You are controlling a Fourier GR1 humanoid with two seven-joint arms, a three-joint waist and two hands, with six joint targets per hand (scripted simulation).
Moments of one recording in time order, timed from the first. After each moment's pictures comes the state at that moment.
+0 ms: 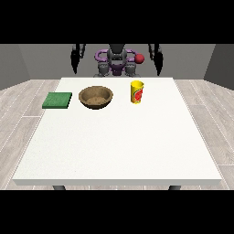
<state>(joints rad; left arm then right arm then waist) -0.03 0.09 0.00 -1.55 0.00 0.04 0.01 -0.03 -0.09 0.01 -1.56 0.00 -0.02 0.03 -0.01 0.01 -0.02</state>
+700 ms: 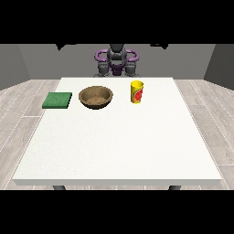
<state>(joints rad) -0.13 0.13 0.12 -1.68 0.15 0.01 0.13 -0.01 -0.23 -0.17 -1.69 -0.22 0.16 0.10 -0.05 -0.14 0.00</state>
